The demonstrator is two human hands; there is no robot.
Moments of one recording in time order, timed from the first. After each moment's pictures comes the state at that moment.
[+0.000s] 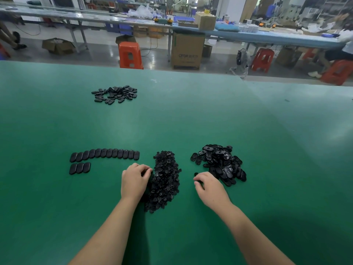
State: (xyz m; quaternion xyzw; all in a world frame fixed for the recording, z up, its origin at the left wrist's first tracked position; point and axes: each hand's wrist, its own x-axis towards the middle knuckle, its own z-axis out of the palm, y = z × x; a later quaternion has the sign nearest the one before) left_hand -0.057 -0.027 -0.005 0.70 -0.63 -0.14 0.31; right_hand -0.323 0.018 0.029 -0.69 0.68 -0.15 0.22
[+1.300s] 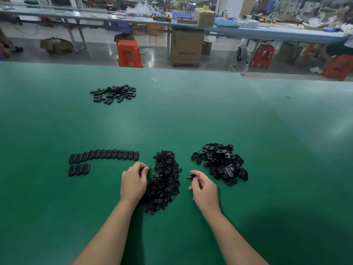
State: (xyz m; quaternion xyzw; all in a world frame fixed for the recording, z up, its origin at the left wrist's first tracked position) left_hand -0.054 -0.023 -0.005 0.69 -0.60 -0.21 0.36; right_hand -0.285 0.028 0.014 -0.49 0.67 -0.43 0.36
